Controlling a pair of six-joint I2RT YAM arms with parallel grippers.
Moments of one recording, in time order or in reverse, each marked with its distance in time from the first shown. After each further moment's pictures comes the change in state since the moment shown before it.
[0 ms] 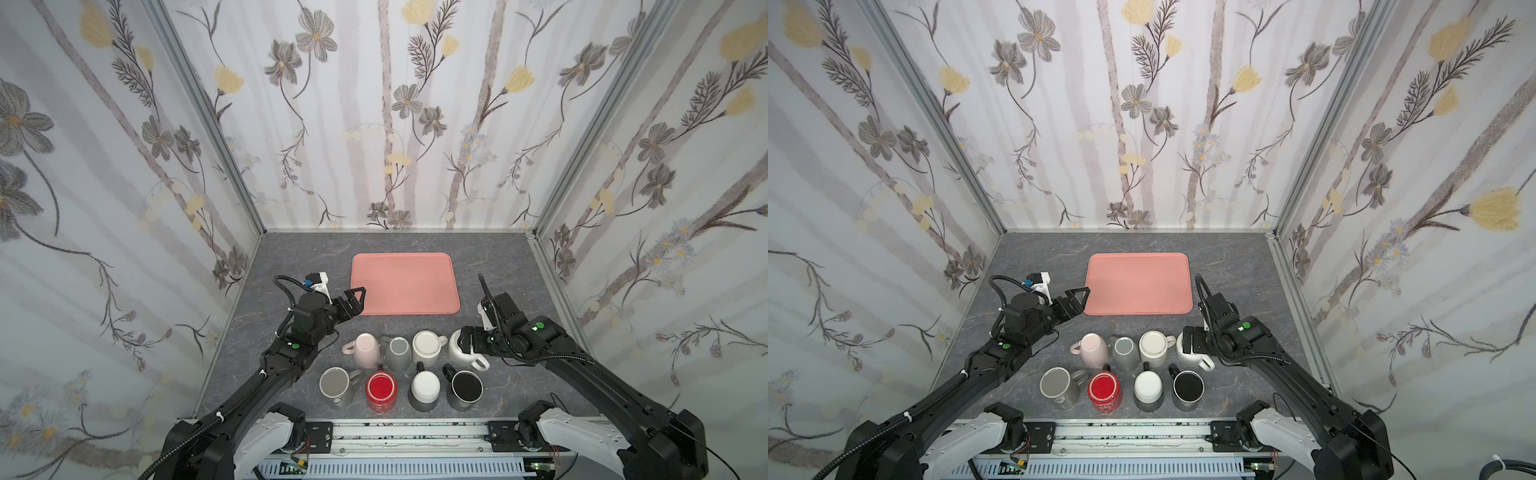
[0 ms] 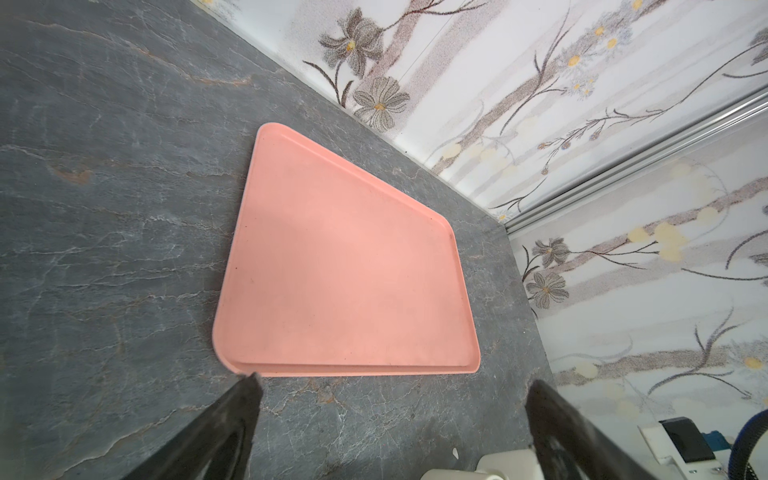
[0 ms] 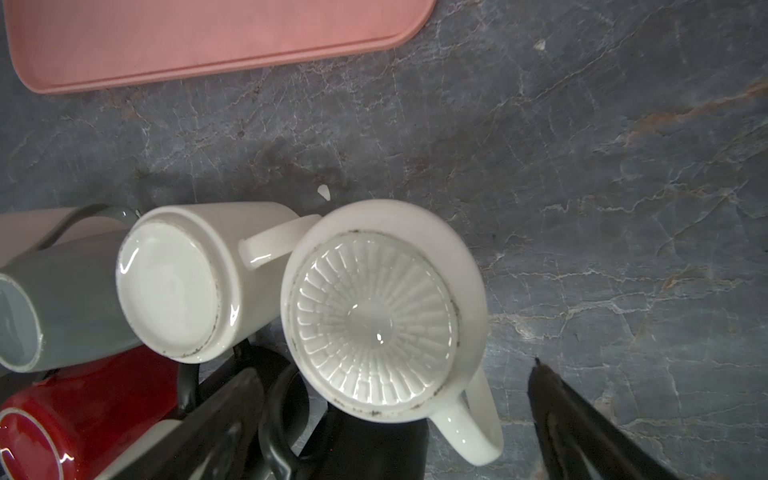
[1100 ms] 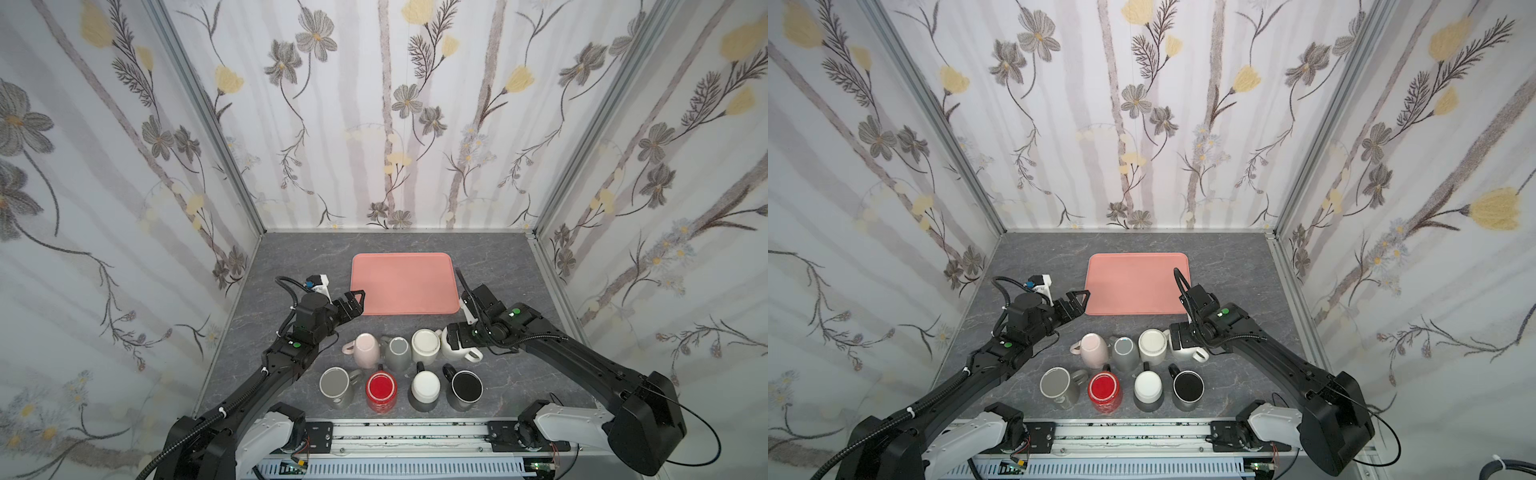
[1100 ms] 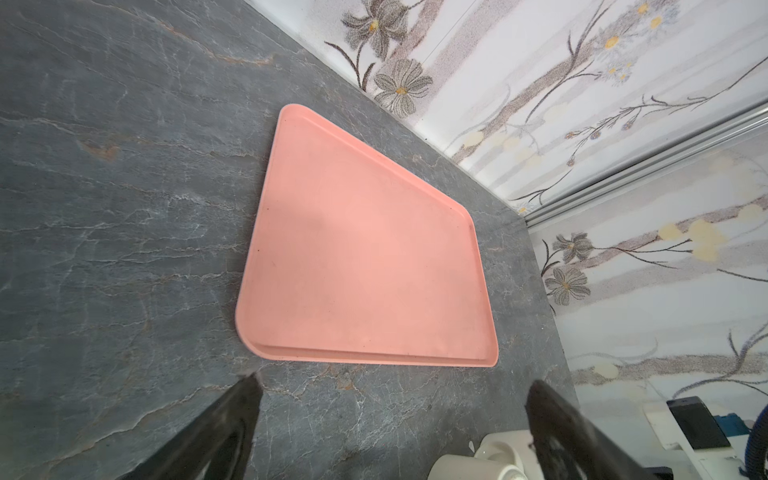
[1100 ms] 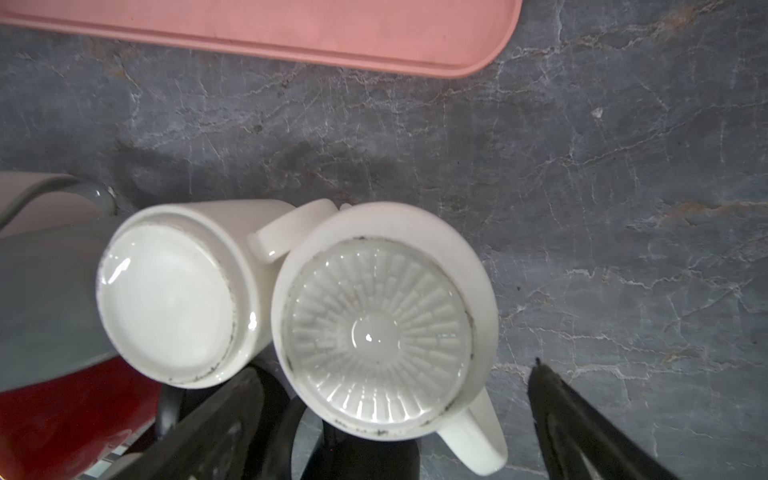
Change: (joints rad) left arm 0.000 0.025 0.000 -0.039 -0.014 0.000; right arm 0.069 0.175 0.104 0.026 0.060 -0.123
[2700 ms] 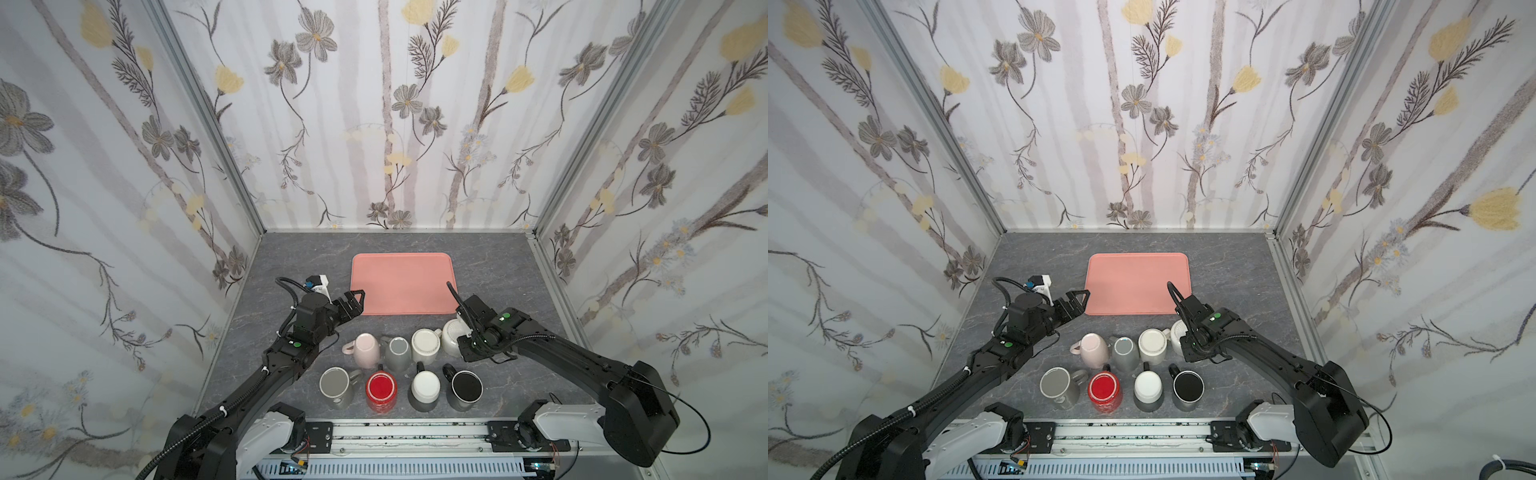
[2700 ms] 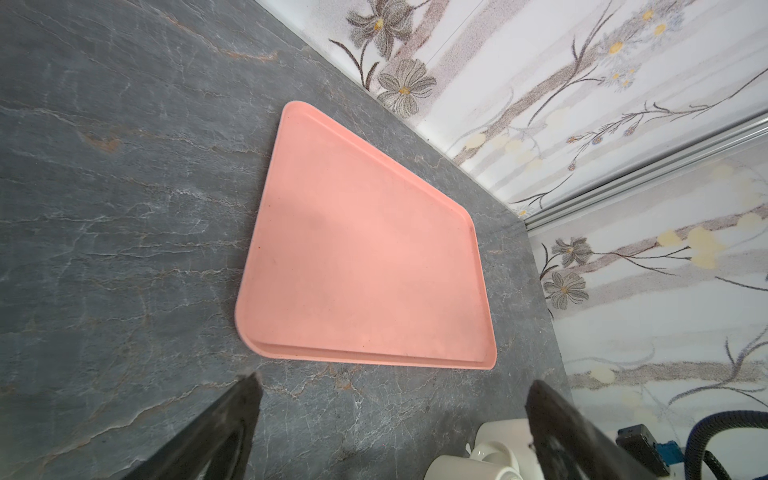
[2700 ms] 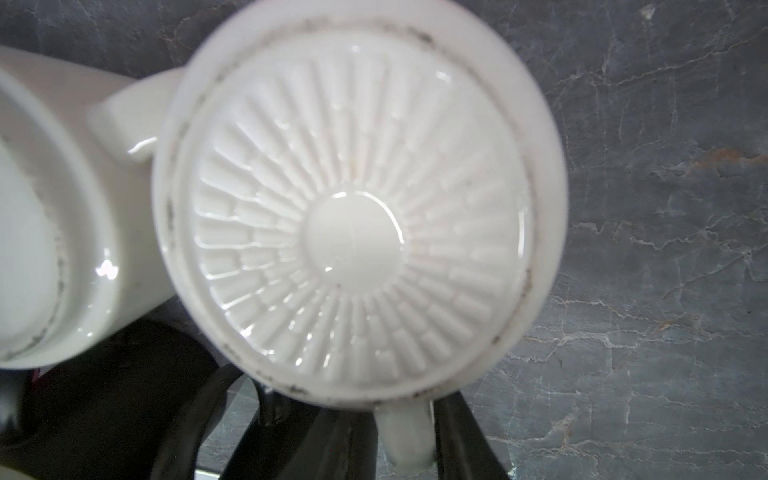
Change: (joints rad) left arm 0.000 0.000 0.000 0.003 -0.003 -0.023; right arm 0.031 0.050 -0.064 -0.038 0.040 -0.053
